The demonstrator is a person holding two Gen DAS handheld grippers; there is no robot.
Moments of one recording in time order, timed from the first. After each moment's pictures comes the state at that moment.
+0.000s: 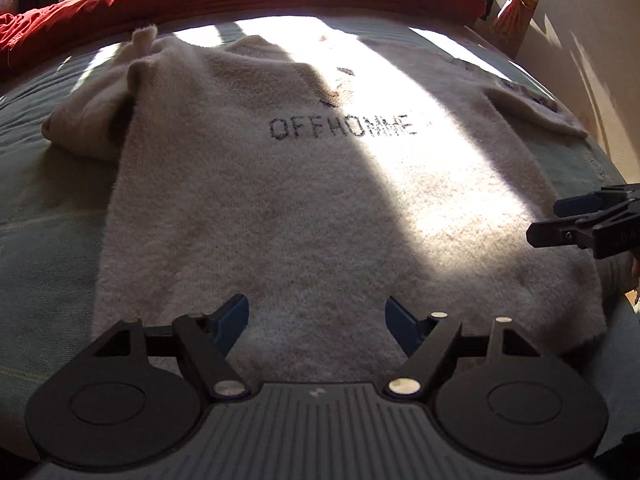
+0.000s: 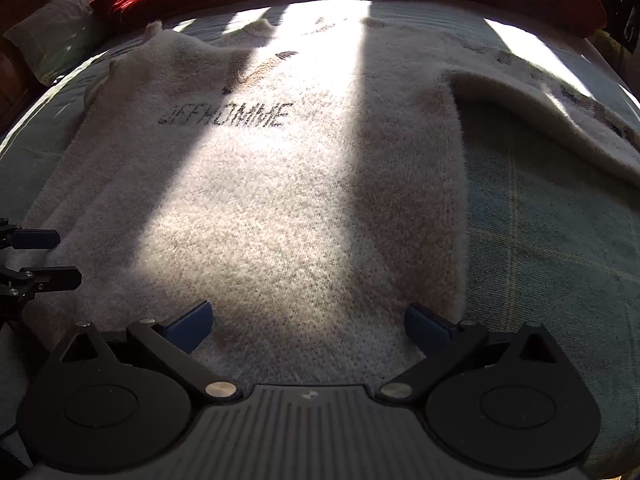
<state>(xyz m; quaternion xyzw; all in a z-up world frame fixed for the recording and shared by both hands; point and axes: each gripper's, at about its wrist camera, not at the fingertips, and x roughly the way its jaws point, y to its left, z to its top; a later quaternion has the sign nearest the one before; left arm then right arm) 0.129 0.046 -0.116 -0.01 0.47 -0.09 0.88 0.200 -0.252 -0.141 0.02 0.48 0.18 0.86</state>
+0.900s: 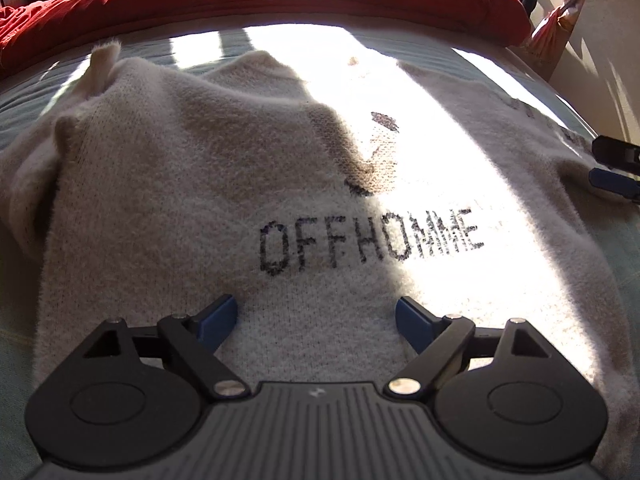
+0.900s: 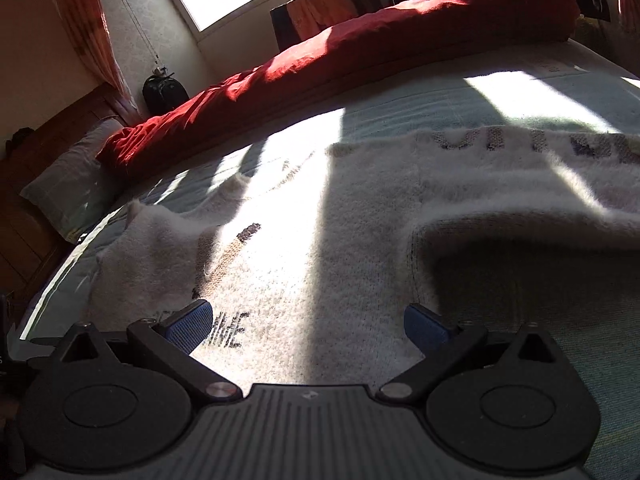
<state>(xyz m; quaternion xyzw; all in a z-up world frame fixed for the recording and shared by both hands) 0.254 0.025 -0.149 -0.03 0.47 -0.05 0.88 0.314 -0.317 -0.132 0.17 0.32 0.19 0.91</state>
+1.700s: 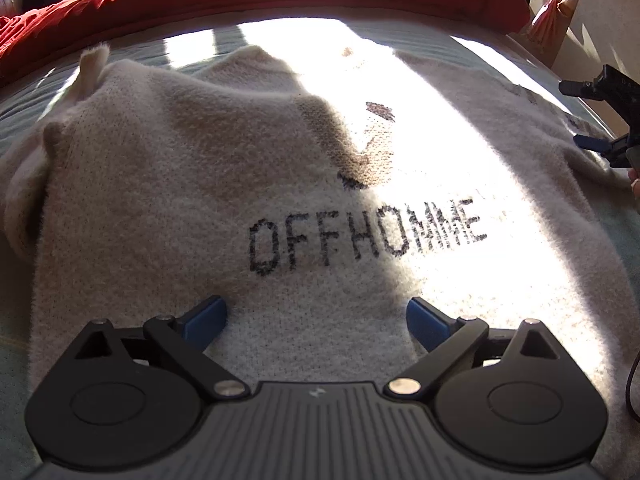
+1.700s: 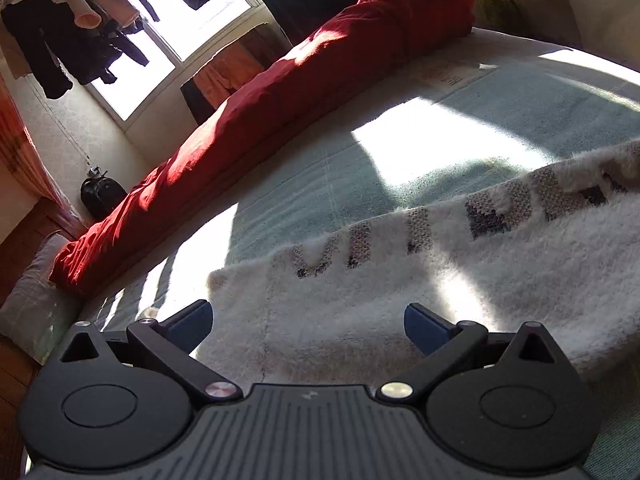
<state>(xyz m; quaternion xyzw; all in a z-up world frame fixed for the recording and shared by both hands) 0.261 0.014 -0.154 -0.01 0.48 -0.05 0.88 0.410 -0.421 -0.176 0.29 0.34 0.09 0.89</state>
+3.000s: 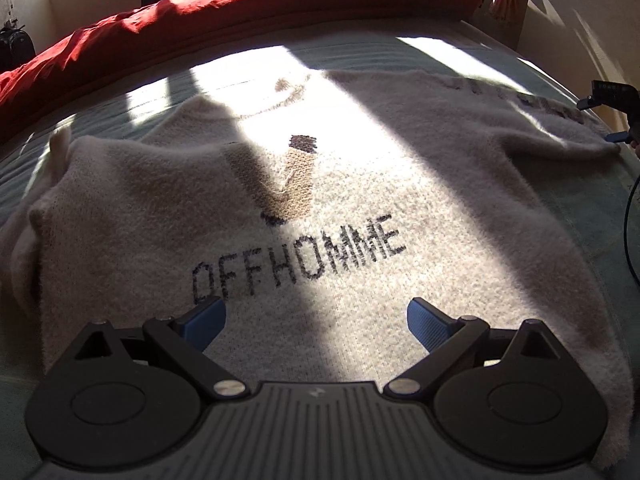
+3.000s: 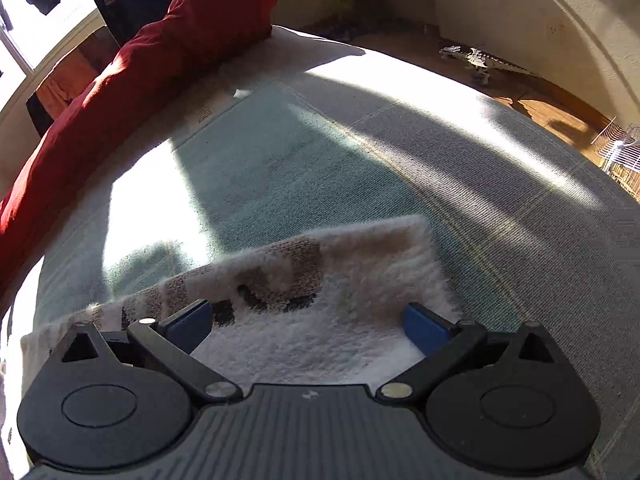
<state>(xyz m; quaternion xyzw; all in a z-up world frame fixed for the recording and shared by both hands) 0.248 -0.038 -0.120 0.06 0.46 -0.08 0.88 0.410 -0.606 -0.177 0.25 0.40 -0.14 0.87</state>
